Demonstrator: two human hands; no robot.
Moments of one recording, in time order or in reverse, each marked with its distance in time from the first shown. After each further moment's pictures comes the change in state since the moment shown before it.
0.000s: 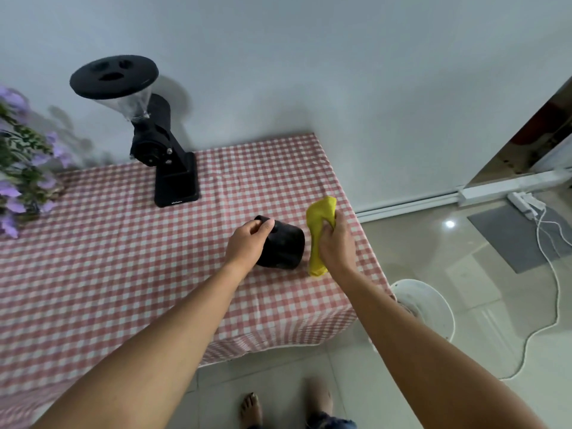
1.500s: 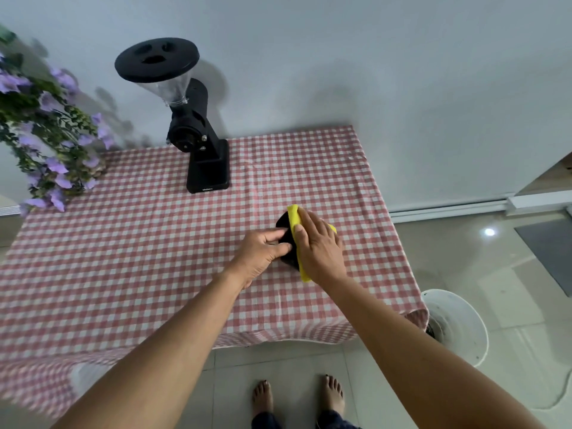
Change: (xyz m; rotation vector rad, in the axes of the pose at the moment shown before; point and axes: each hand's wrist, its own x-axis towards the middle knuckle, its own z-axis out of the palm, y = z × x) left_hand -0.016 -0.020 -0.032 -0.245 -0.191 -0.030; right_hand -0.018 -0.011 0.069 -0.253 -0.373 -0.301
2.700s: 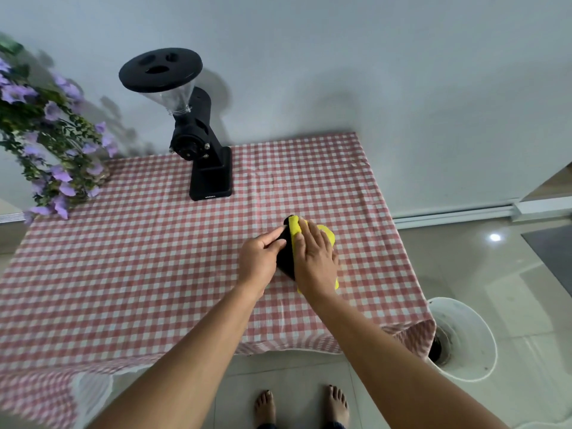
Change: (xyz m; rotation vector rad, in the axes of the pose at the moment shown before) left_hand 0.004 -0.003 0.017 -0.085 0.320 0.042; right_hand -0.007 -0.019 0.019 0.129 0.120 0.087
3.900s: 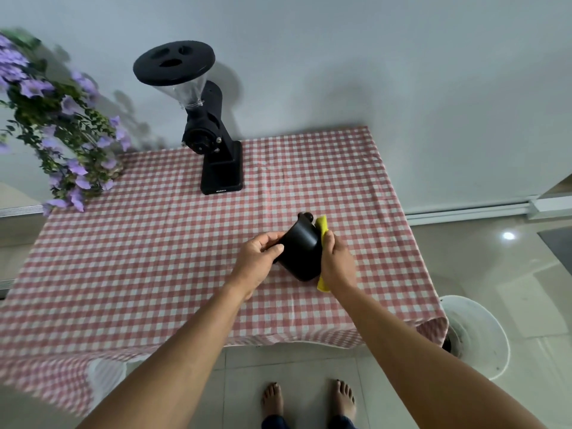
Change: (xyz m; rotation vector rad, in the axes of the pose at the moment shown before) left_hand -0.002 -0.012 -0.037 0.010 -0.137 0.000; right_hand 0.009 0.025 -0.005 0.158 -0.013 0.273
